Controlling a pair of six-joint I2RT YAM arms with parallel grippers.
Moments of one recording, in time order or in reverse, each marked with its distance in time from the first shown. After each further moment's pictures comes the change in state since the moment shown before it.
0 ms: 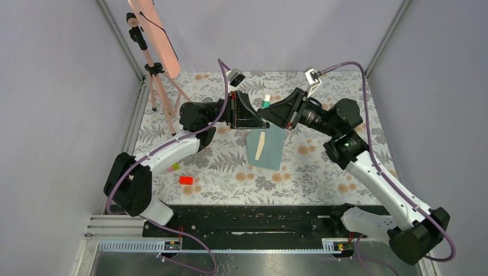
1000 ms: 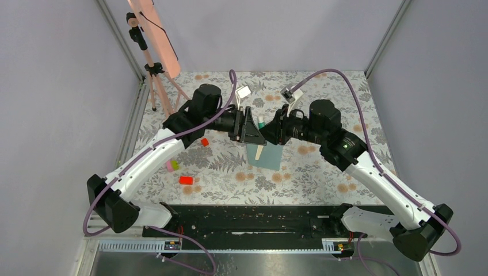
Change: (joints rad) left arm -0.059 -0.167 0.270 -1.683 -0.250 1.083; right arm 0.130 -0.005 0.113 -0.679 0.294 -0.570
